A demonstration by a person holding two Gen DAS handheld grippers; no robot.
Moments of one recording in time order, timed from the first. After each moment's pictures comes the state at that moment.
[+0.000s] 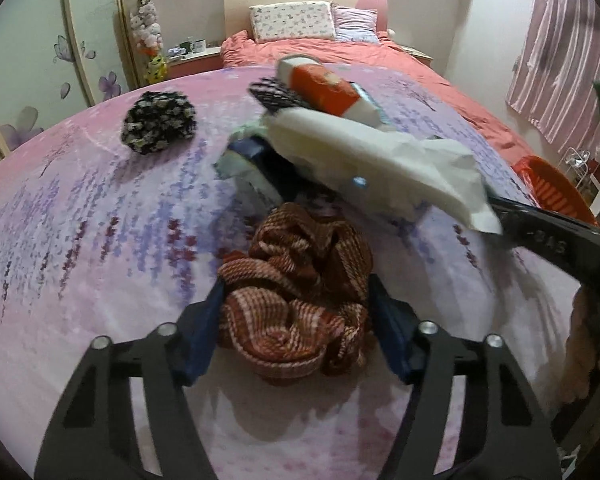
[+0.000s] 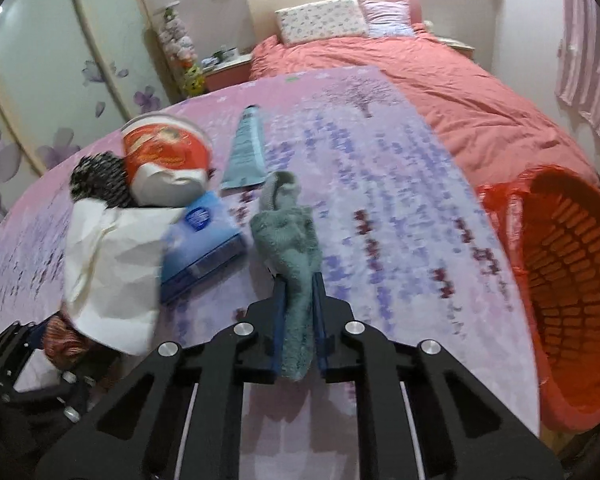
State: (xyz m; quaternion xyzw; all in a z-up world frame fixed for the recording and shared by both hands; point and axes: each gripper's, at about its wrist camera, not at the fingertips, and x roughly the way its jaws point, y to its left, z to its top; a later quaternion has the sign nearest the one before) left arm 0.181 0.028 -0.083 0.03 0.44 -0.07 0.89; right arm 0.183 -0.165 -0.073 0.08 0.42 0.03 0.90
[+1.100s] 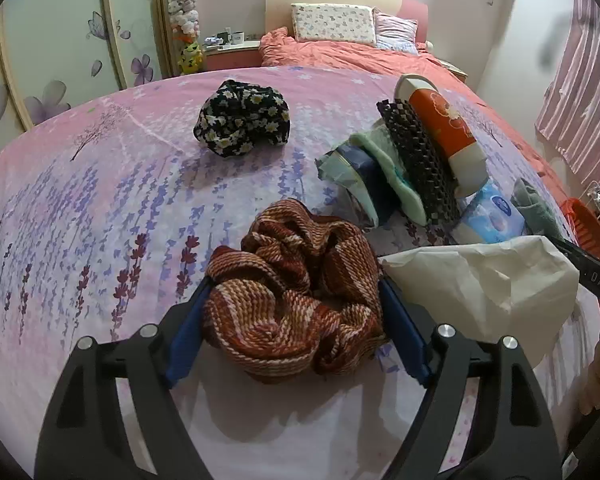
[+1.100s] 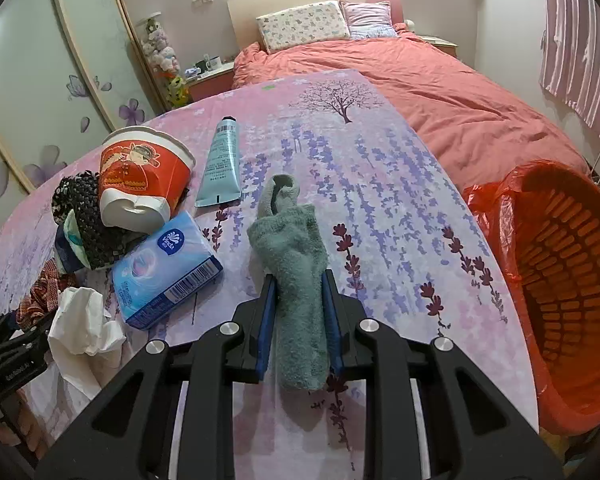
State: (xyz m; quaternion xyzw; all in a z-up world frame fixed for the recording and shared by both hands) left arm 0.219 0.091 -0.086 -0.01 0.44 -0.03 0.90; right arm 0.192 -0.167 -0.077 0.09 0.42 0.01 0.90
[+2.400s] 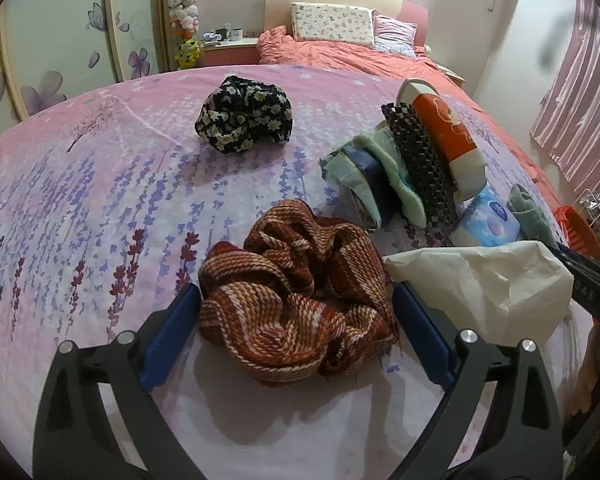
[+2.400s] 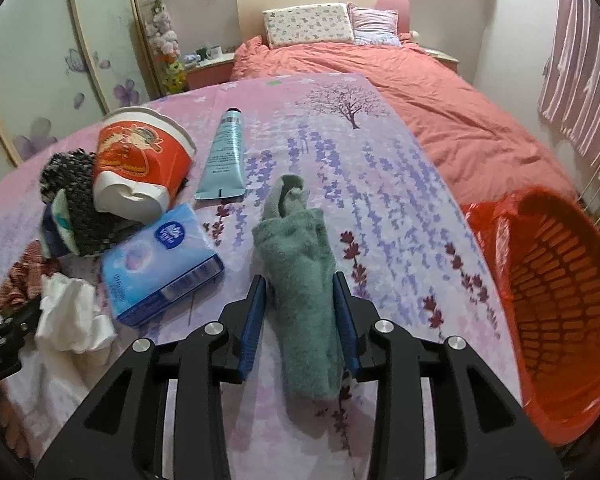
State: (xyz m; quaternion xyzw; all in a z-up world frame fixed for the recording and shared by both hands) left arm 0.218 0.102 -0.085 -0.02 0.44 -0.04 0.90; right arm 0.199 -0.151 -0.074 0.03 0.43 0.00 0.90
